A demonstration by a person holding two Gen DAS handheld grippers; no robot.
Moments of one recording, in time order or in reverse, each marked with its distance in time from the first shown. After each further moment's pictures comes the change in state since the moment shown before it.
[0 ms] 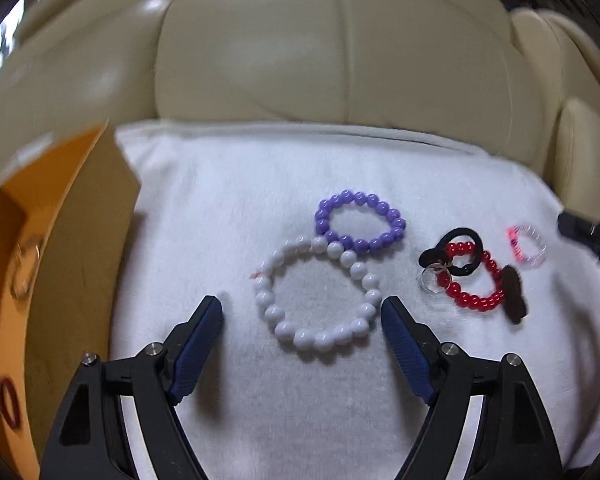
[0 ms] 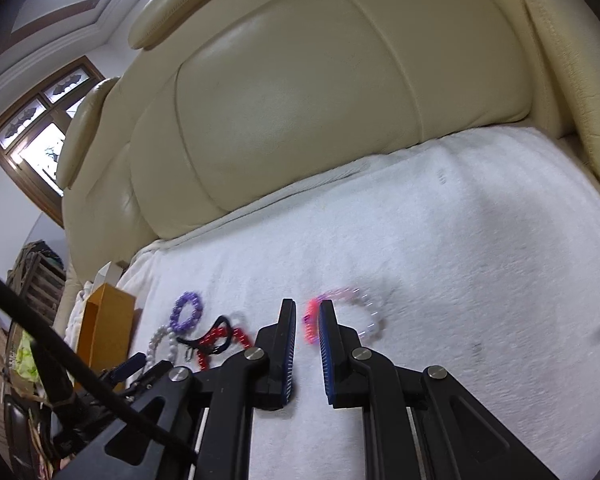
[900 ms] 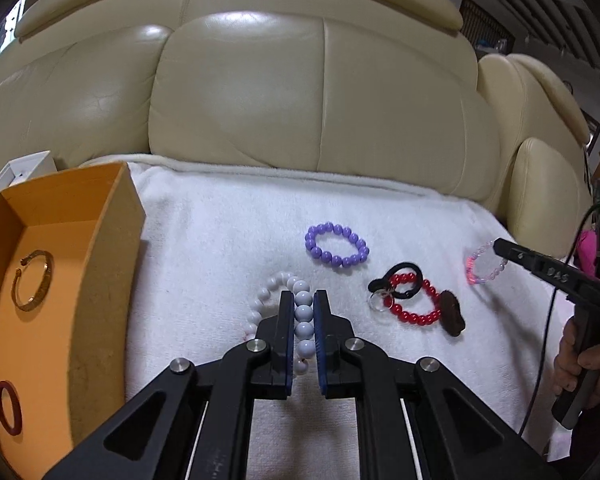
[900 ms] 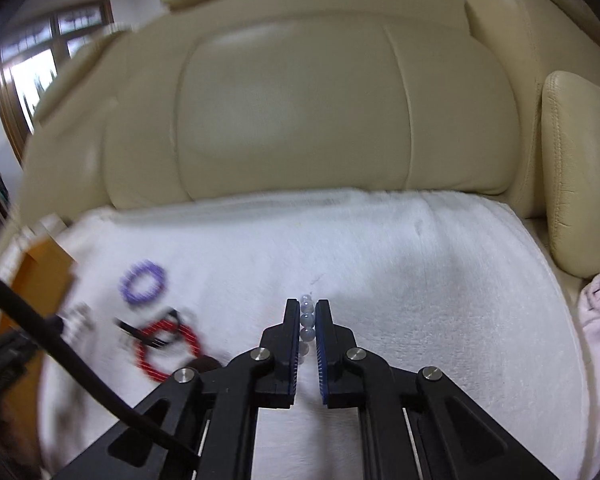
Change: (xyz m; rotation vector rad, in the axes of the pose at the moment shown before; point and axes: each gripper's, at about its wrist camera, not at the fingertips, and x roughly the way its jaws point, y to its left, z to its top) left arm -0.046 0.024 0.003 -0.068 -0.114 -0.163; right arm 0.004 0.032 -0.007 -0.246 -0.088 -0.209
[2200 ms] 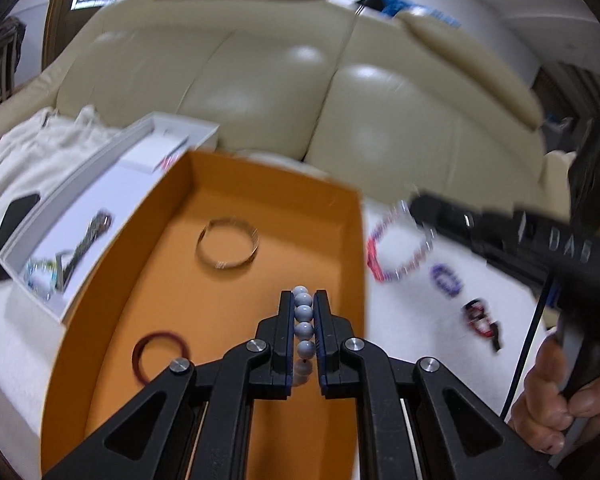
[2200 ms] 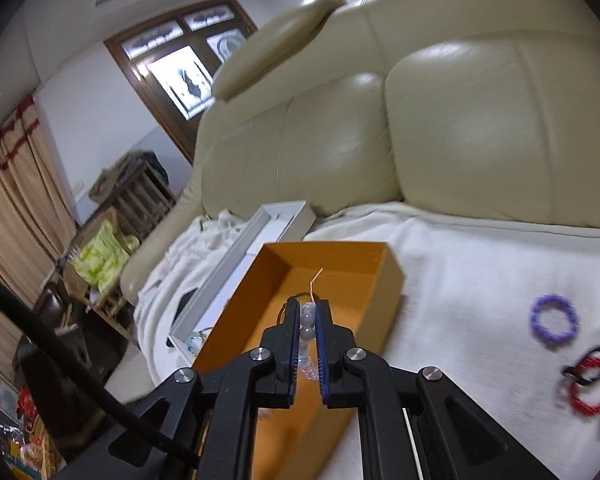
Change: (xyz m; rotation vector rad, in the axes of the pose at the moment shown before) left arm -0.097 0.141 -0.024 -0.292 -0.052 0.151; right arm -0.007 0.300 0.003 -0.122 0.076 0.594
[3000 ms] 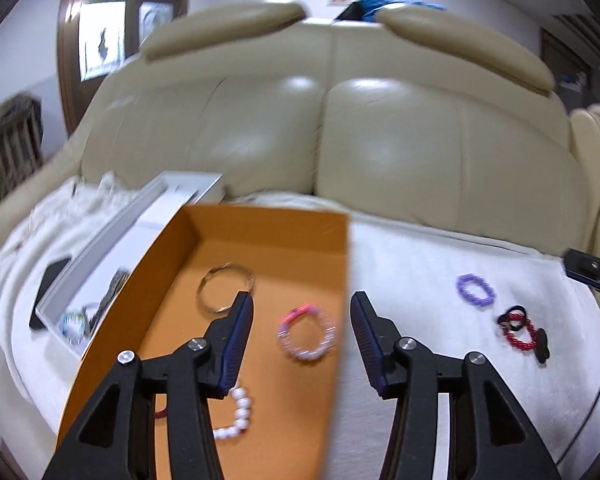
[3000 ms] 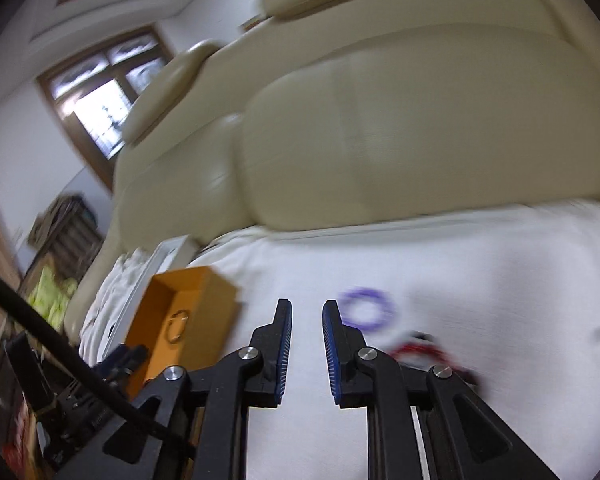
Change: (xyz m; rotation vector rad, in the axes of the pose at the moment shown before) left arm 0.007 -0.079 -0.003 0.186 -0.167 0.215; right arm -0.131 -0.136 -0.020 0.203 -0.107 -0.268
